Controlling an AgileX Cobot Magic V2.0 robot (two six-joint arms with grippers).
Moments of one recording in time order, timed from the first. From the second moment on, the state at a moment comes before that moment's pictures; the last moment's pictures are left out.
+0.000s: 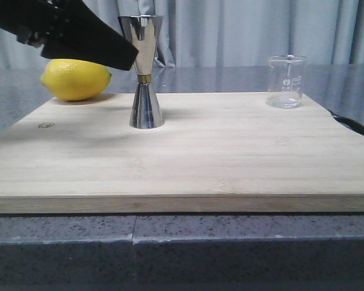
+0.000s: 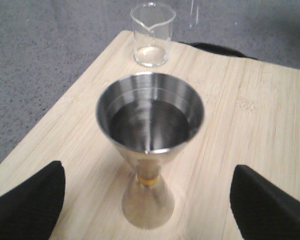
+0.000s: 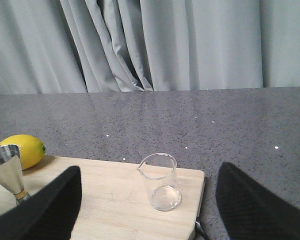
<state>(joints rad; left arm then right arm) -0.28 1.52 -1.02 -1.28 0.87 1.74 0.02 0.62 -0.53 -1.85 -0.33 1.98</state>
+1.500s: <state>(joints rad) -0.28 0.43 -0.74 0.02 0.82 -0.02 0.02 0.32 -0.52 -1.85 -0.18 2.29</state>
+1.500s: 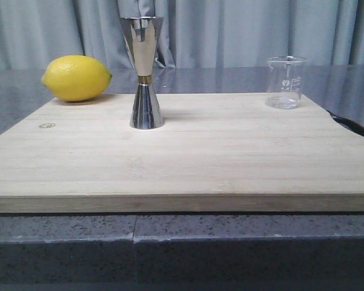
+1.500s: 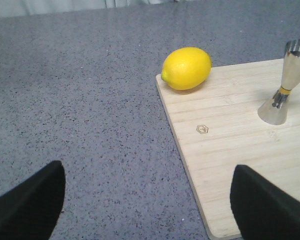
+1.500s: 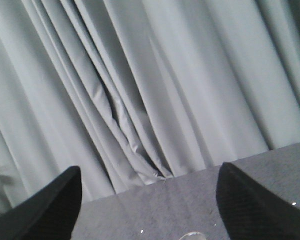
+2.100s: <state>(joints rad) -0.28 0.43 -0.73 0.02 0.78 -0.03 0.02 0.31 -0.46 -1.83 -0.12 2.29</state>
